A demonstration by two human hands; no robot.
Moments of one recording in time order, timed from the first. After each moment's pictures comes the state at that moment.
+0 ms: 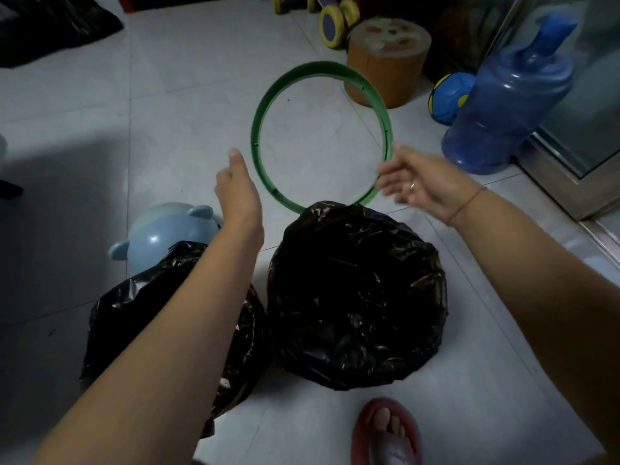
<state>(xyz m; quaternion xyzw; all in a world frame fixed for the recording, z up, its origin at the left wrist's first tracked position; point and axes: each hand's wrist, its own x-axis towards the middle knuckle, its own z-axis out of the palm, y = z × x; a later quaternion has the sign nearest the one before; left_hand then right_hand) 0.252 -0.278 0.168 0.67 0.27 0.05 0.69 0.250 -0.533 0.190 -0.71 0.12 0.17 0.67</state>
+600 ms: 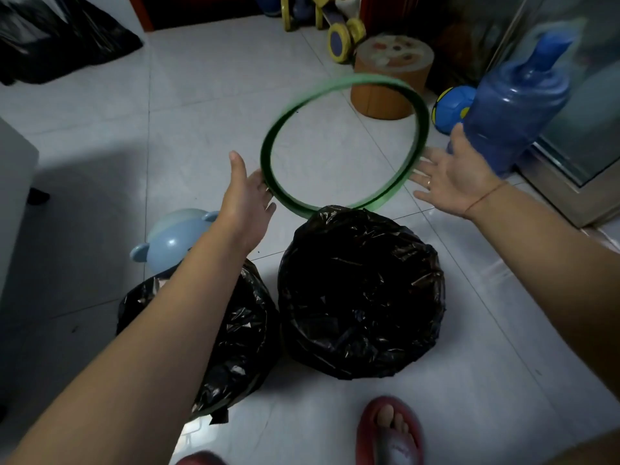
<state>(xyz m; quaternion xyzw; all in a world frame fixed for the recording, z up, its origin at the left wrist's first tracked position) 0.235 -0.257 0.194 0.58 0.13 -0.14 0.79 0.252 -0.557 0.210 -0.61 0.16 0.16 0.76</state>
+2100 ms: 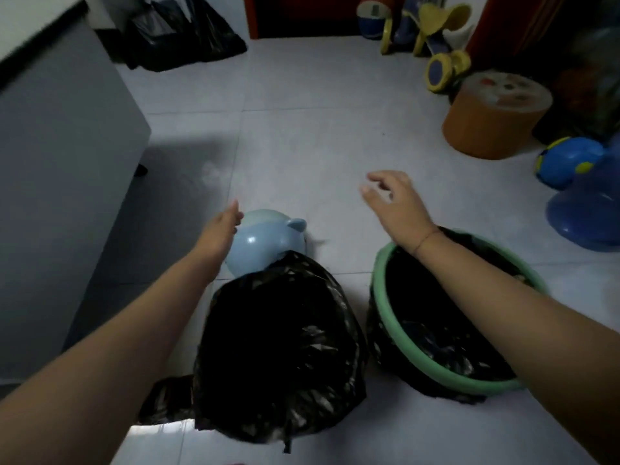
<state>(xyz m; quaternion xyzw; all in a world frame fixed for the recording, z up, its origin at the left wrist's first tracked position) 0.222 -0.042 0.133 0.79 0.27 0.02 0.55 0.284 -0.320 0.172 -0.88 -0.12 -0.03 0.45</state>
